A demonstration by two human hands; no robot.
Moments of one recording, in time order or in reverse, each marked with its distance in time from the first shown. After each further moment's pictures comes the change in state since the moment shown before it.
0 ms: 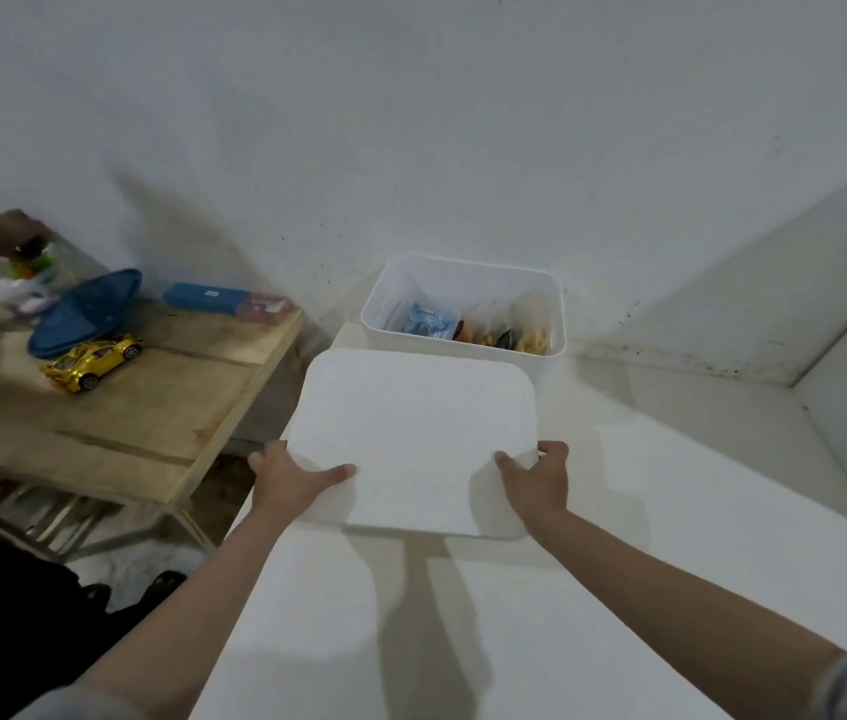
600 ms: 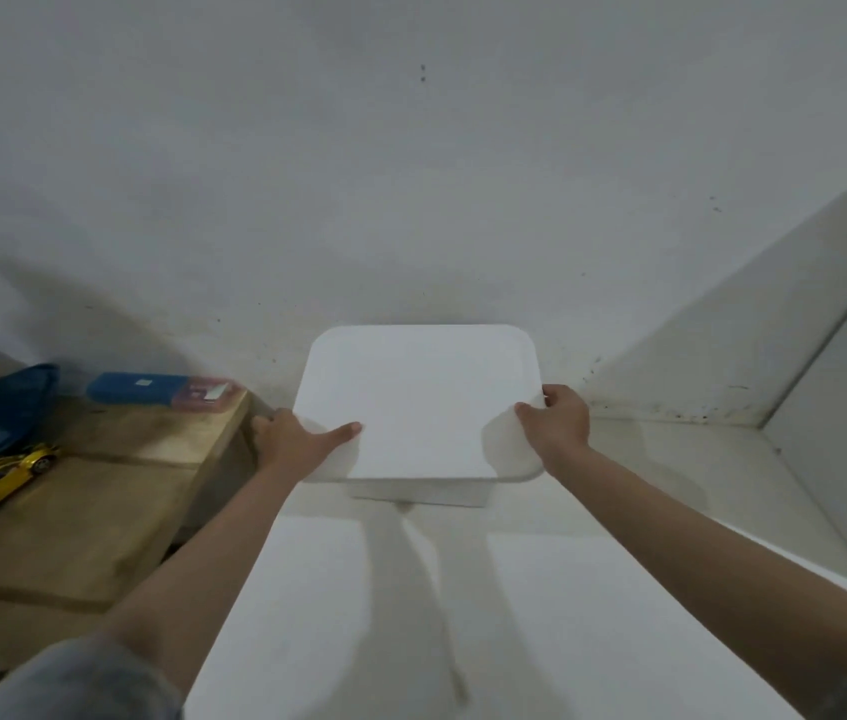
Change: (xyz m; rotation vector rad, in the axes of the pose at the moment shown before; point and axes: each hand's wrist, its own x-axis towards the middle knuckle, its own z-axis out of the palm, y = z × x) left_hand 0.098 0.165 0.015 0.116 -0.010 0.157; right_hand 0.136 -0.121 -0.044 0.051 0.138 -0.132
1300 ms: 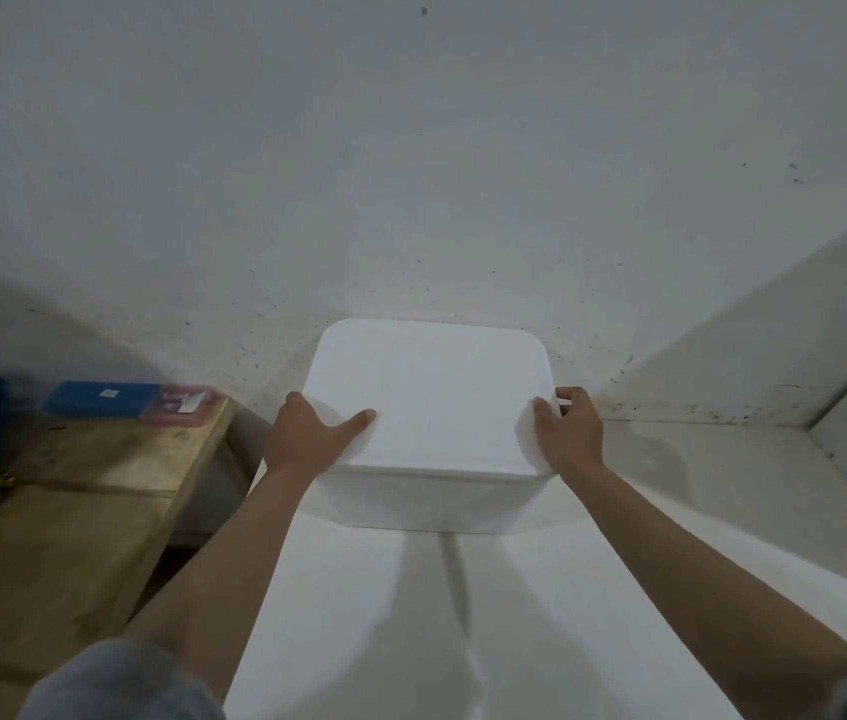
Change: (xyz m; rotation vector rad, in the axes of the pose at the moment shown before) left_hand 0.076 0.024 0.037 0.175 0.073 0.143; right_hand 0.069 0.033 0.049 -0.054 0.025 0.001
